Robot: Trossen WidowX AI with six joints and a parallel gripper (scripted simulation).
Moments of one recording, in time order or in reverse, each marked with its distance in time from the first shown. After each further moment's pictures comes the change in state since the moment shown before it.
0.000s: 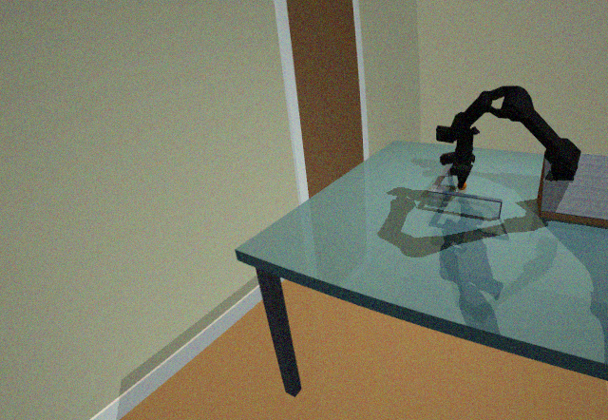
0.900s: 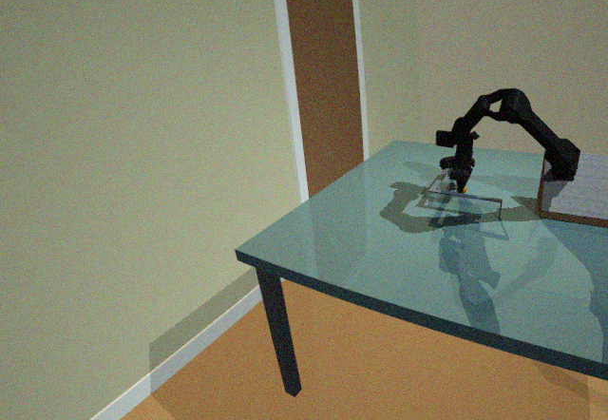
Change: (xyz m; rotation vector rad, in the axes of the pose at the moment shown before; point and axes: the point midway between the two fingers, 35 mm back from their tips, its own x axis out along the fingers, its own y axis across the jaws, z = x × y) arm 0.016 0.000 0.000 0.001 -0.001 0.002
